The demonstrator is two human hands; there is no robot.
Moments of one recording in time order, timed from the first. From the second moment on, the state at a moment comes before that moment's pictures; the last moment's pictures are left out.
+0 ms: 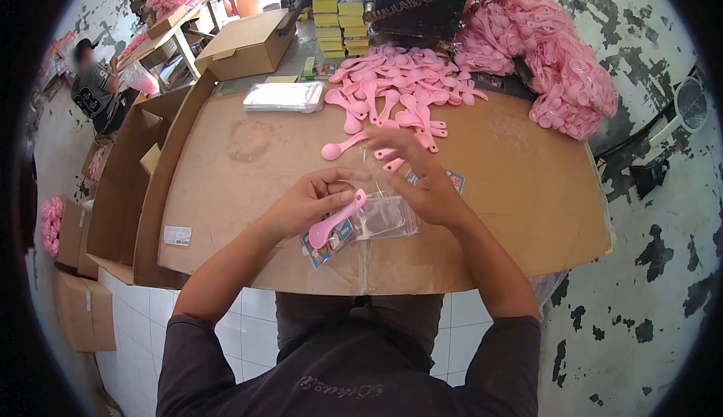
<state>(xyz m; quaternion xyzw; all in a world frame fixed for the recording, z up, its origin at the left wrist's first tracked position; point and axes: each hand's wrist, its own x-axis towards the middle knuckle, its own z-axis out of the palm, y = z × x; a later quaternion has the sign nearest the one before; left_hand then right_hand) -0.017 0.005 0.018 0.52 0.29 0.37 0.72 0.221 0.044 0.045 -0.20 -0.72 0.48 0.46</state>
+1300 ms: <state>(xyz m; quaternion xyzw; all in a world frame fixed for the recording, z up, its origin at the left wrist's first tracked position) 0.011 -0.016 0.081 0.74 0.37 0.49 0.28 0.206 0.019 0.142 -0.22 -0.88 -0.24 0.35</state>
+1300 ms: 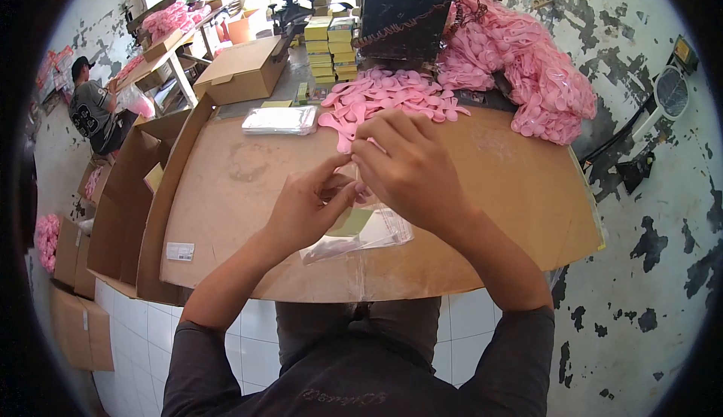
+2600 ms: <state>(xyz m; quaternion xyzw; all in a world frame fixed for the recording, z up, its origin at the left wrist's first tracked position) -0.014 0.006 0.062 0.60 0.34 0.53 0.50 0.422 0.139 0.091 -0.48 -0.71 0.36 0.36</state>
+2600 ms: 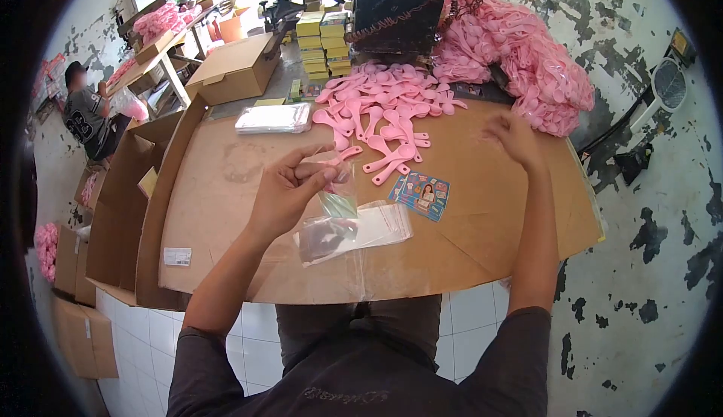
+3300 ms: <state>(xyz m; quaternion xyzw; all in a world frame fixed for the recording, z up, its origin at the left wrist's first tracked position) -0.012 0.006 0.041 0.52 0.35 0.53 0.57 0.224 0.053 0.057 -0.26 -0.69 0.59 0.34</state>
